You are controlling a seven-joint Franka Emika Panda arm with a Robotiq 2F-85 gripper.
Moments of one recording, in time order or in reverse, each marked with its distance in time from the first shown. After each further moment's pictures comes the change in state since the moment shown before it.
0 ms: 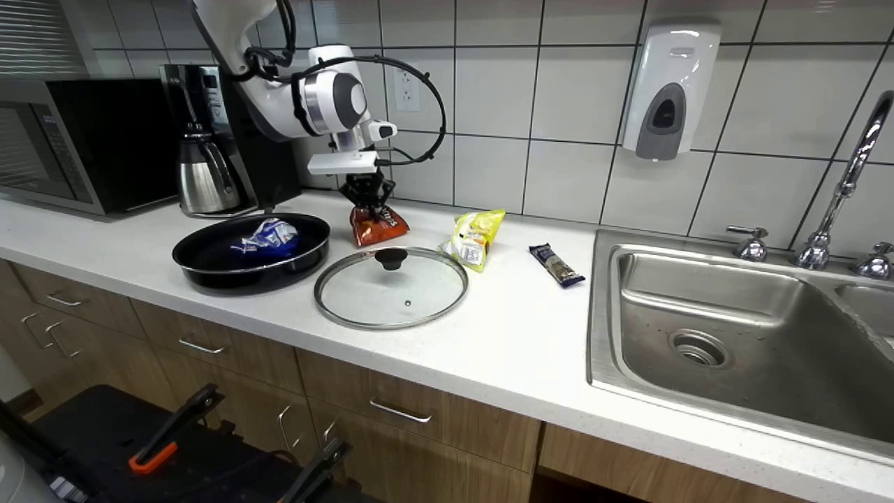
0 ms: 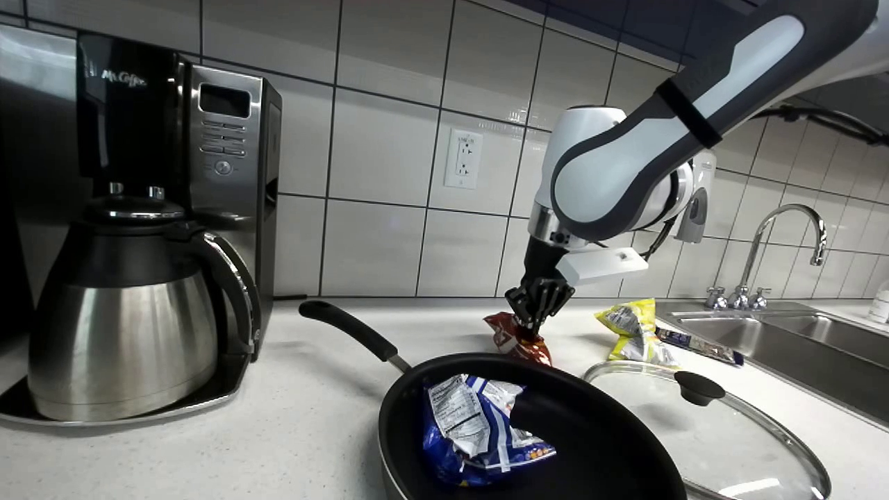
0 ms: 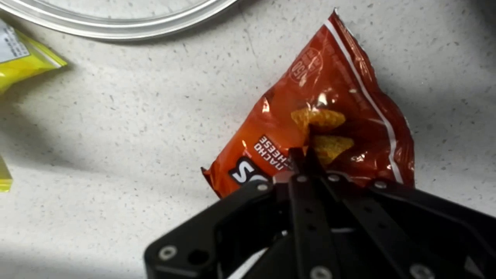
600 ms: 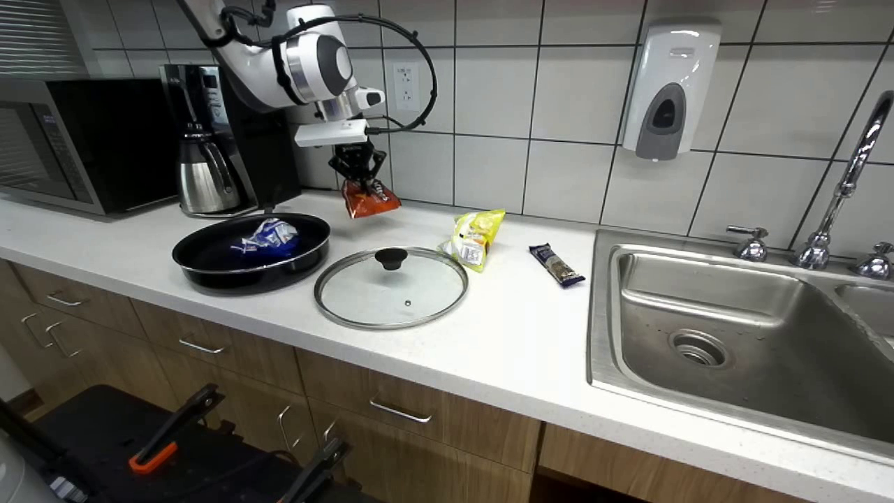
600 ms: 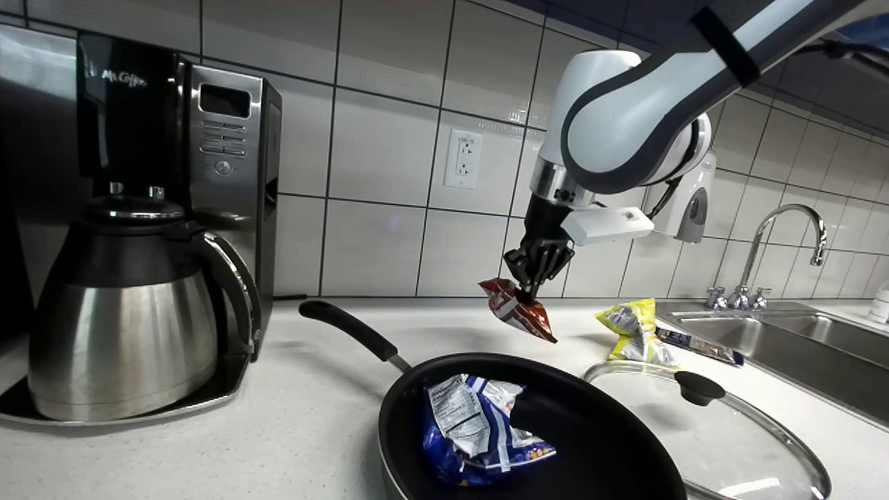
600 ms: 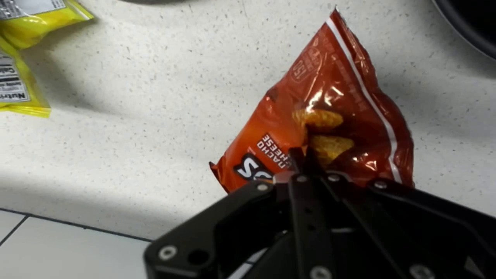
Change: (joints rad) arm 0.027 -0.118 0.000 -0.048 -0.036 -0.004 0.000
